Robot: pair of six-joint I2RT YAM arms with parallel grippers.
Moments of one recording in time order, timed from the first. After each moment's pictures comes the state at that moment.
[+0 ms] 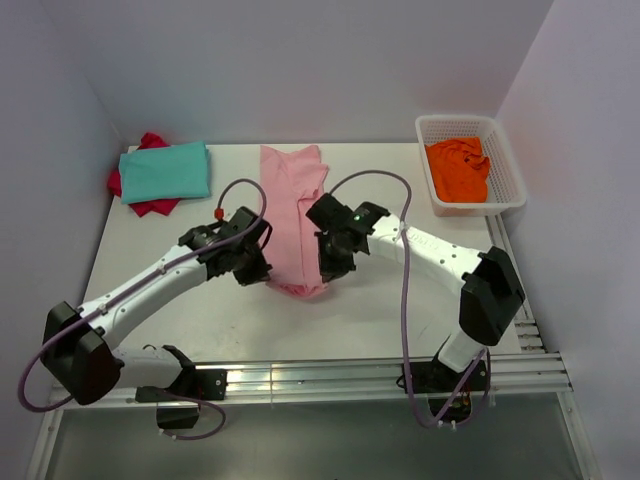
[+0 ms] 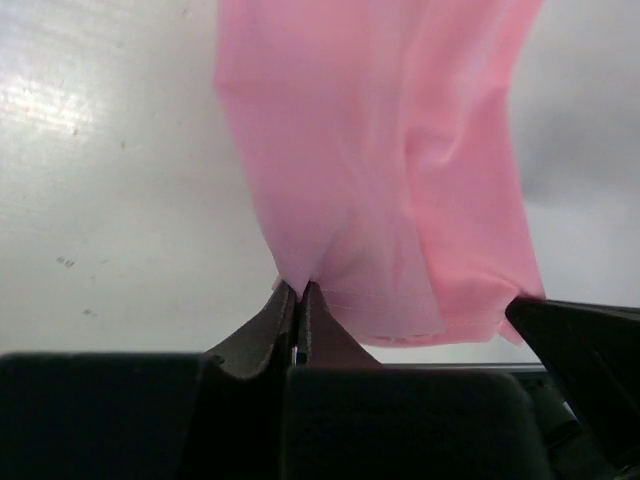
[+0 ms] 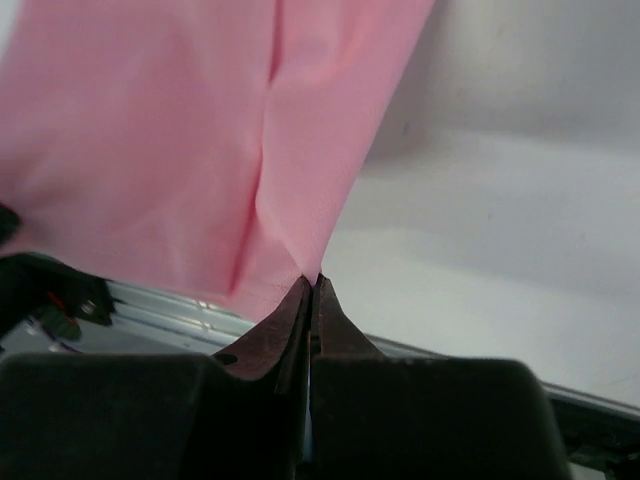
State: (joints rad) left arm -0.70 1.26 1.01 -0.85 -0.11 -1.07; right arm 0.83 1.61 1.30 -0.92 -0.03 0.77
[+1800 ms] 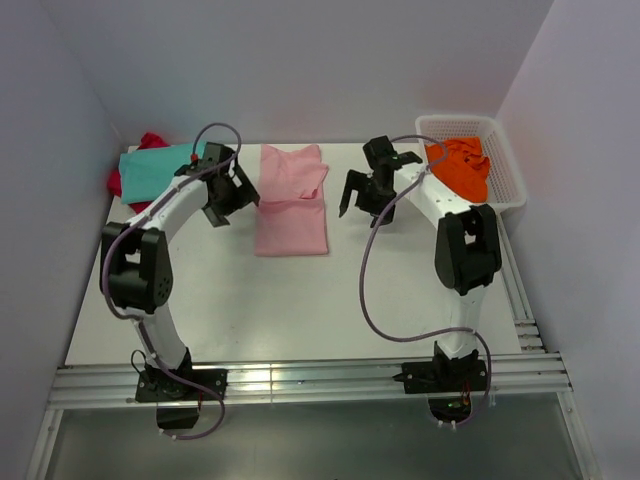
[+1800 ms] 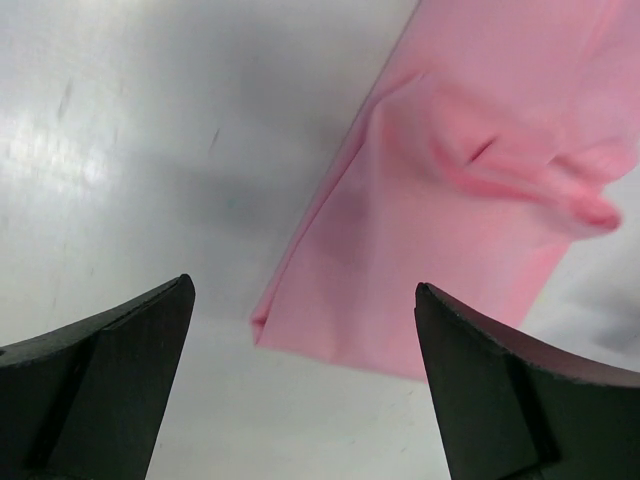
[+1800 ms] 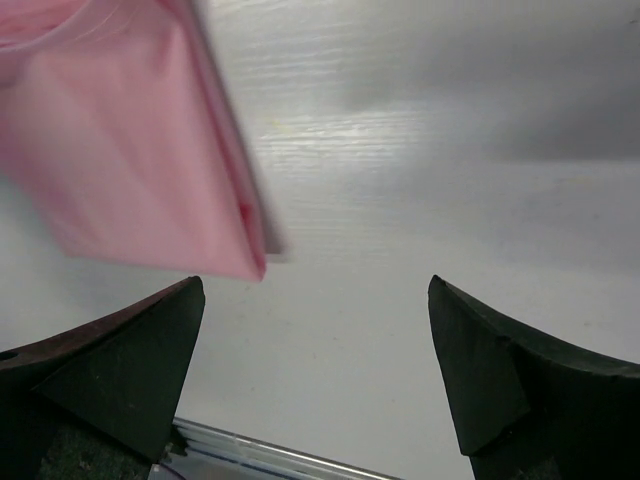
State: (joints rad) left arm -0.24 1.87 1.51 -0.67 -0.04 -0.78; right arm 0.32 1.98 1.65 -0.87 -0.15 0.59
